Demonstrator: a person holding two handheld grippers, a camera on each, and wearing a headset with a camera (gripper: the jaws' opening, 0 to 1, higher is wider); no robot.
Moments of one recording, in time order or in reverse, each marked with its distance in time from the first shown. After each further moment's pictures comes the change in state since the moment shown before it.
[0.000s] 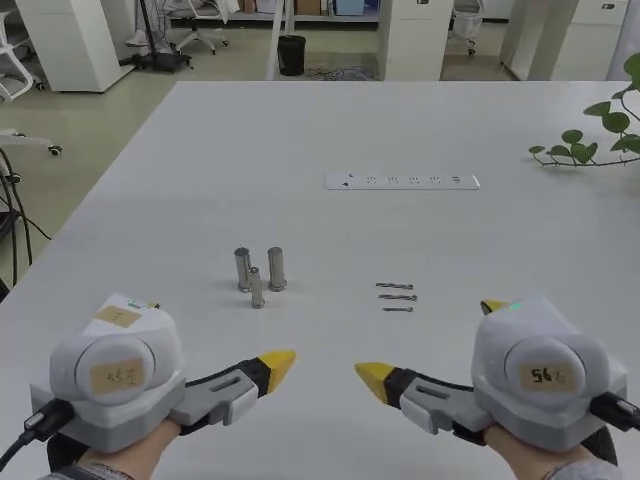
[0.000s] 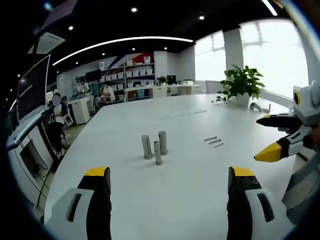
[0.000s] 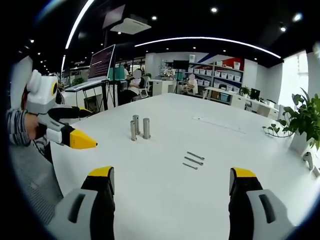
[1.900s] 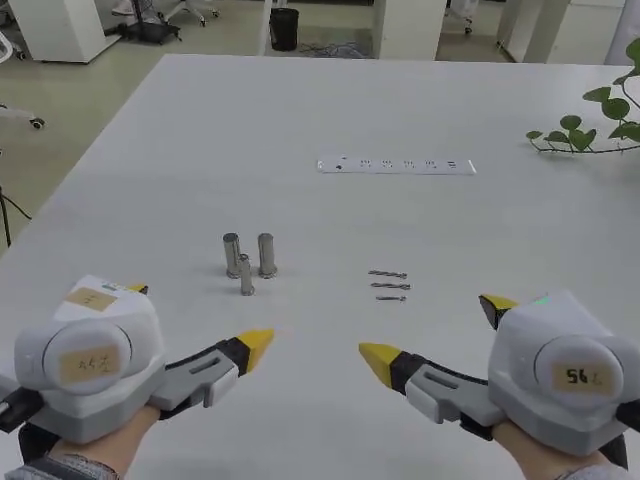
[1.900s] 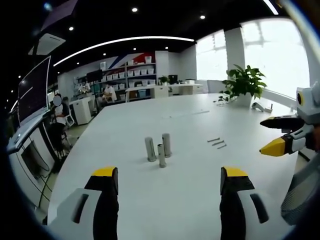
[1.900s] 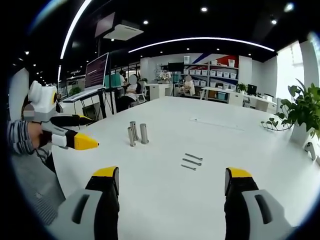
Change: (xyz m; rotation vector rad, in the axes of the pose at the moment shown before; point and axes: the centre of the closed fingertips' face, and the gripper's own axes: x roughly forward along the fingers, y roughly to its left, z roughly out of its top) left arm 0.007 0.008 0.008 0.008 0.004 0.008; right arm -0.007 -0.008 0.005 0.082 -0.026 0.002
